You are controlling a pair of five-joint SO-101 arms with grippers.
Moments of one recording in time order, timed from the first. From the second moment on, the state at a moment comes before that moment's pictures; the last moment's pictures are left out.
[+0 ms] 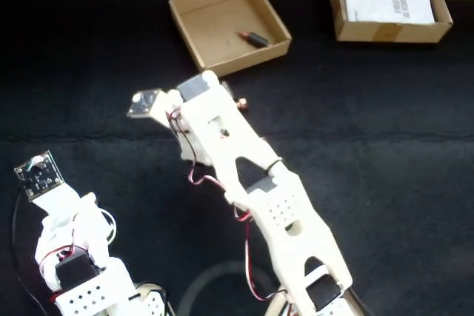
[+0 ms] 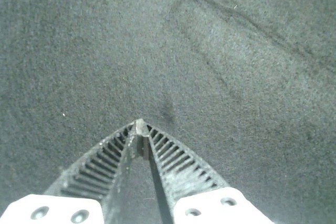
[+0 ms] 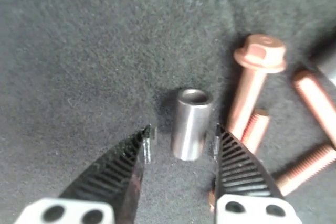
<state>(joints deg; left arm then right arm) -33.5 -103.6 96.2 61.8 6.3 -42.5 52.5 -48.9 96.1 39.0</state>
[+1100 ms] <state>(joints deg) -33.5 -103.6 96.2 61.8 6.3 -40.4 54.2 -65.9 100.2 41.1</state>
